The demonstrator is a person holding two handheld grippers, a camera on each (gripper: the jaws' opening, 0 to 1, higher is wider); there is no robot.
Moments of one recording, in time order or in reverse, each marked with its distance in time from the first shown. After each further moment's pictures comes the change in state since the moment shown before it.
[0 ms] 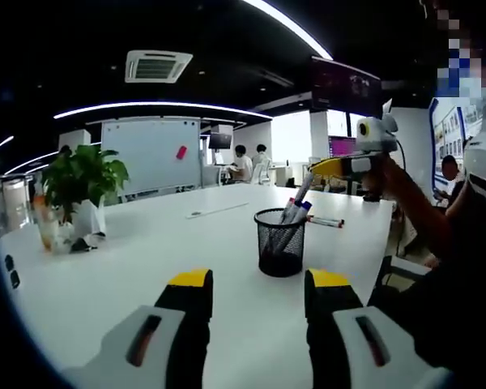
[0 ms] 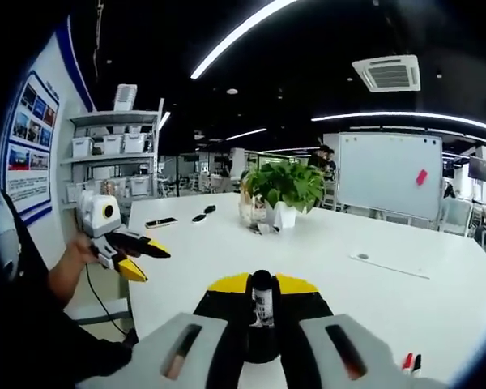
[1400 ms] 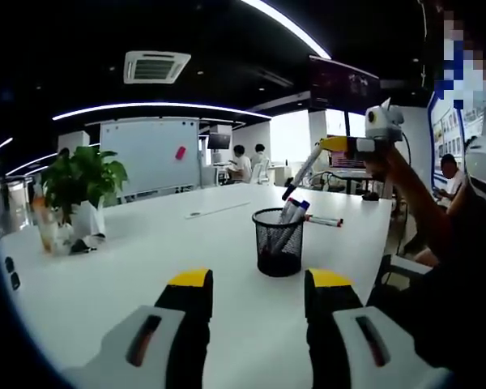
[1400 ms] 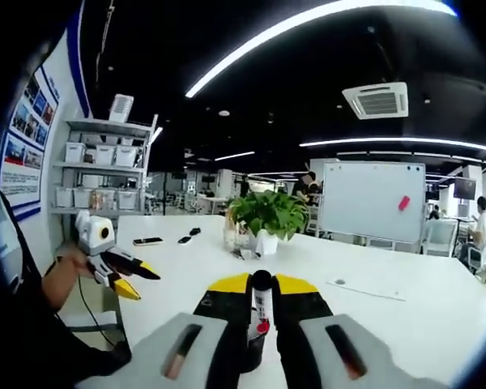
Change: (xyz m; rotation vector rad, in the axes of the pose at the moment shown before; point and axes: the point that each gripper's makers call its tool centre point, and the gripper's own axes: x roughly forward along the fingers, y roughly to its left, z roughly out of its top) left arm -0.001 -0.002 0.001 0.008 -0.001 -0.002; right arm -0.034 -0.024 0.035 -0.027 -0.125 -0.093
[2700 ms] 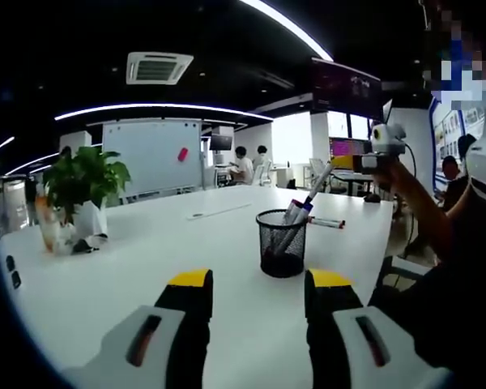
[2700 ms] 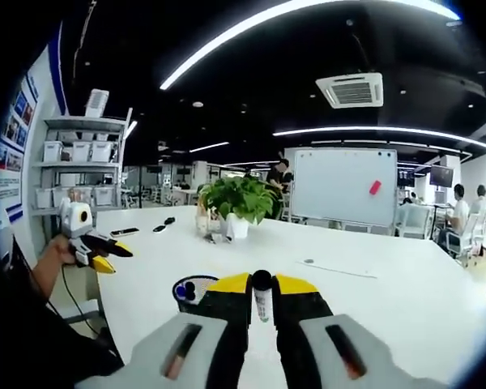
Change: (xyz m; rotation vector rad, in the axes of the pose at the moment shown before) left arm -0.003 0.004 0.001 -0.005 -0.008 0.009; right arm -0.034 -0.044 -0.036 0.023 0.060 -0.135
